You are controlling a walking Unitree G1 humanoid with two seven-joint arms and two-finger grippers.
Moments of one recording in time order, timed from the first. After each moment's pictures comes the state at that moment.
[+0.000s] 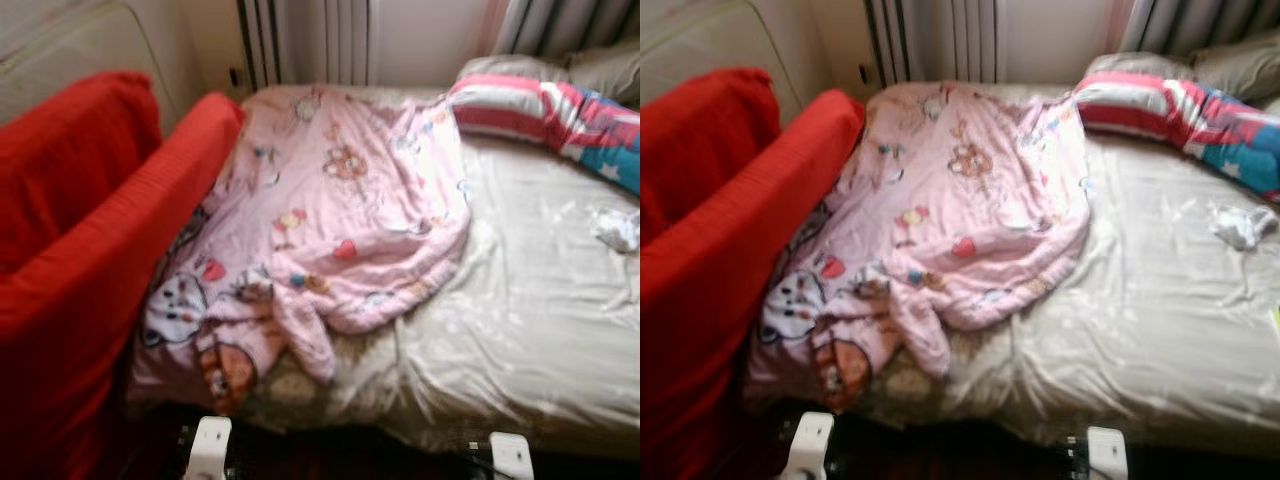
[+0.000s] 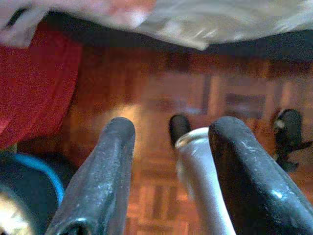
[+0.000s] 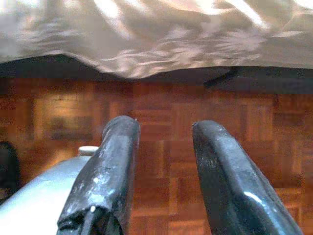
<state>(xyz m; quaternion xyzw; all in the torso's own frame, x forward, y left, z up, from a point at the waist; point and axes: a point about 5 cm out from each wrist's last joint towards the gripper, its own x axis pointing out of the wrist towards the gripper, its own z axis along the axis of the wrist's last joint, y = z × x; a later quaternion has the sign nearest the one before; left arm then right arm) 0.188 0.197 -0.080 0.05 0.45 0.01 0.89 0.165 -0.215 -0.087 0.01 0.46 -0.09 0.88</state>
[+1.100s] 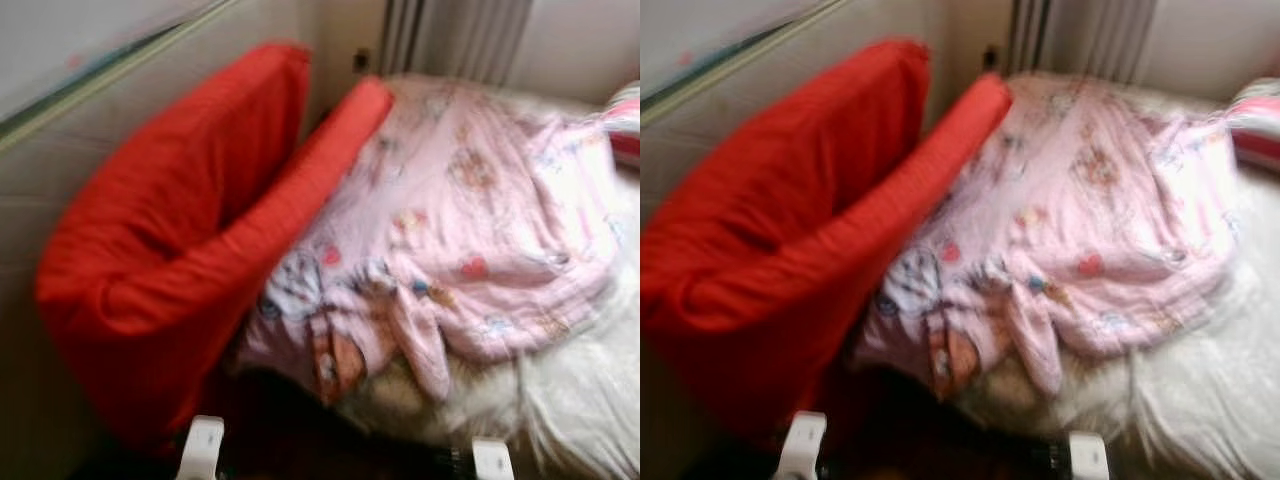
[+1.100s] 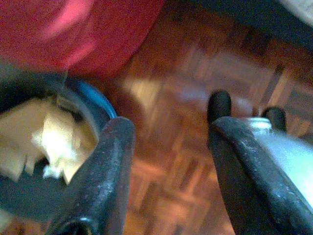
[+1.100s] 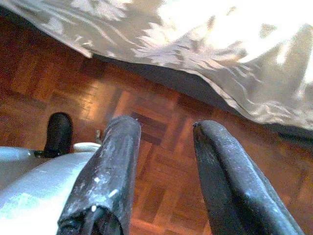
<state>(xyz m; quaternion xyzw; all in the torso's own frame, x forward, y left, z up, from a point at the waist) 0.185 0.192 -0.082 0.04 0.46 -0.01 0.89 0.158 -0.210 -0.091 0.00 0.46 -0.07 0.88</state>
